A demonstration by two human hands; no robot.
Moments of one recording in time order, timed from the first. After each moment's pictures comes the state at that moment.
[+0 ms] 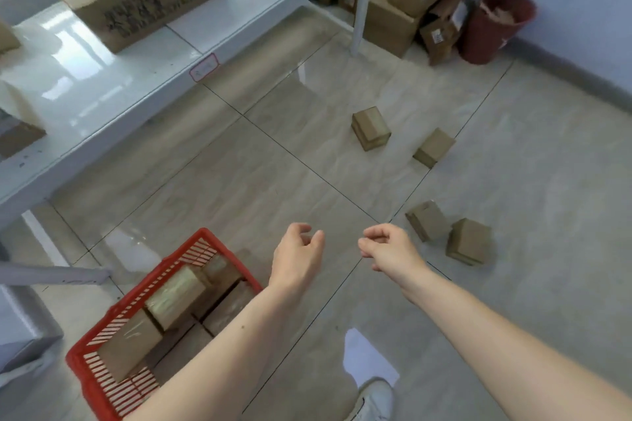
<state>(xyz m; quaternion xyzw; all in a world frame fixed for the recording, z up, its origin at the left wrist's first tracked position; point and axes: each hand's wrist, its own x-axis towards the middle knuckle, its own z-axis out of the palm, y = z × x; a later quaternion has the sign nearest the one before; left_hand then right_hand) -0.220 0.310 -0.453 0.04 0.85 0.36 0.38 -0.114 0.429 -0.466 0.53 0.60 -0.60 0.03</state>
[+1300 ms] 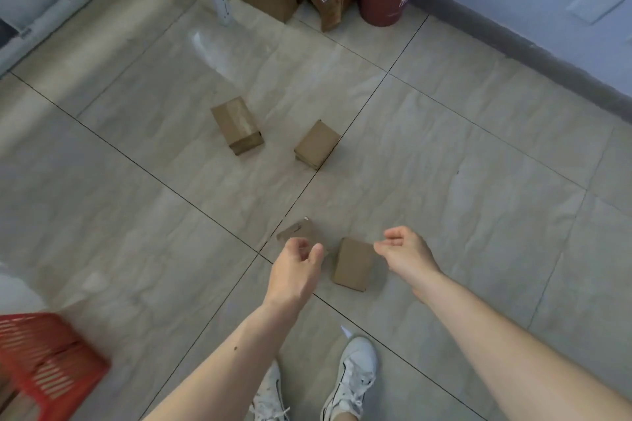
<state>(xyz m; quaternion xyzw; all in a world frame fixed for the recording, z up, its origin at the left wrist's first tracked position) -0.038 0.707 -0.602 0.04 0.82 0.32 0.47 0.088 0.845 -0.628 0.64 0.56 -0.53 0.06</state>
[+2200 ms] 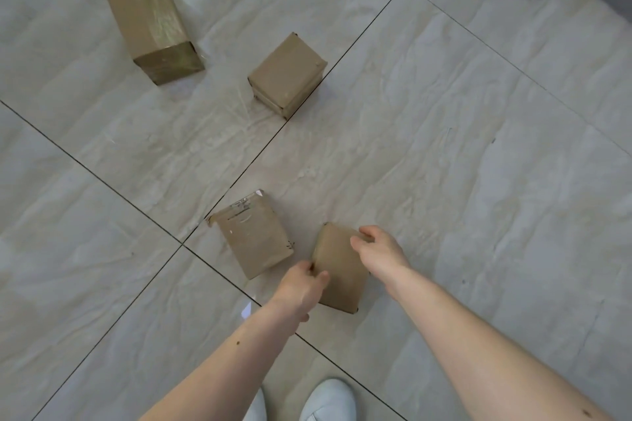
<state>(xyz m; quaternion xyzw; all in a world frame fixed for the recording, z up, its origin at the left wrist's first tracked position) 0.030 0.755 -0.895 -0.05 0.73 0.23 0.64 0.110 0.880 -0.901 0.62 0.58 -0.50 0.19</state>
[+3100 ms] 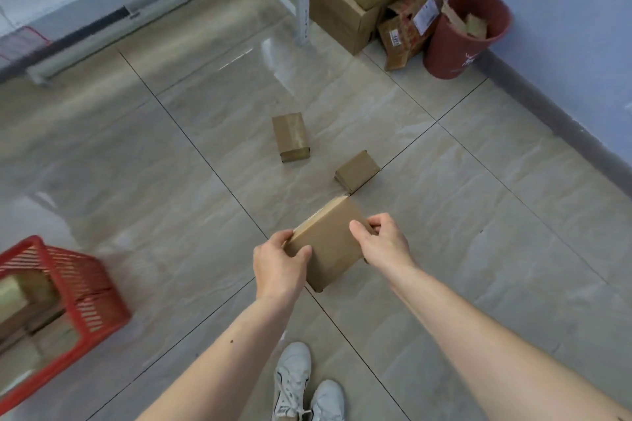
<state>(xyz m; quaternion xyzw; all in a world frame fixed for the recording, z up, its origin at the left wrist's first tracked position) -0.092 0.673 -0.522 -0.10 0.86 0.38 0.33 -0.024 0.820 -0.533 0.54 0.66 -0.52 0.11</state>
